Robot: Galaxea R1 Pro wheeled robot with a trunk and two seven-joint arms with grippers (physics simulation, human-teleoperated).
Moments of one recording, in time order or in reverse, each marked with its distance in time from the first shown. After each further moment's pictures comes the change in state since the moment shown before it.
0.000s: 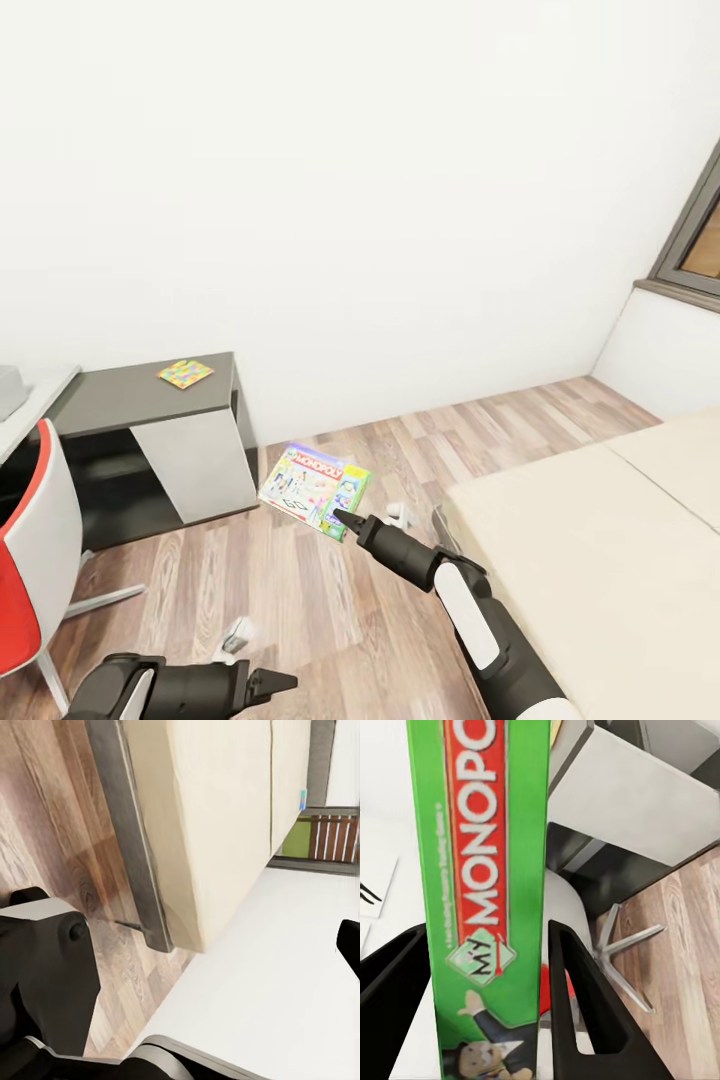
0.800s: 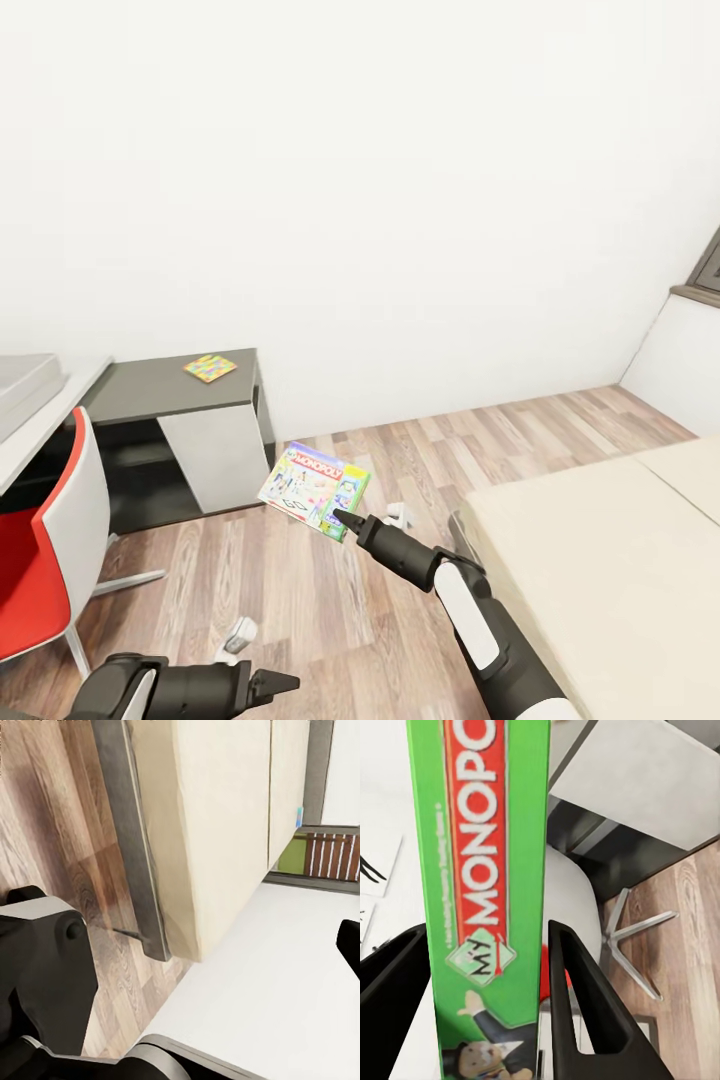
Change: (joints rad) left arm 0.000 -0.004 -0.005 0.000 0.000 0.002 -0.001; right arm 0.000 0.000 0.001 0.000 0.001 0.000 0.001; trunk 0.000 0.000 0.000
